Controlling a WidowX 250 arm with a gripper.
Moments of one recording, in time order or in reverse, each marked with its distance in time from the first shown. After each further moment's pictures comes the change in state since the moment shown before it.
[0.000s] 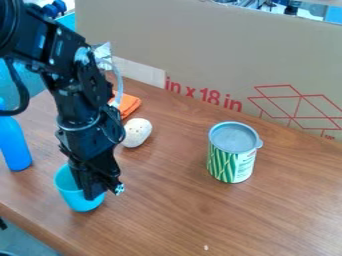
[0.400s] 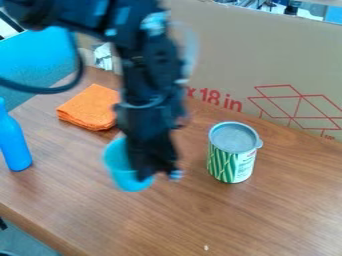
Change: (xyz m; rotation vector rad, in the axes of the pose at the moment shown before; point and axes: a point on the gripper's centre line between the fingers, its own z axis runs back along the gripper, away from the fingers) arm 0.039 -0.070 0.044 0.034 -0.090 -0.160
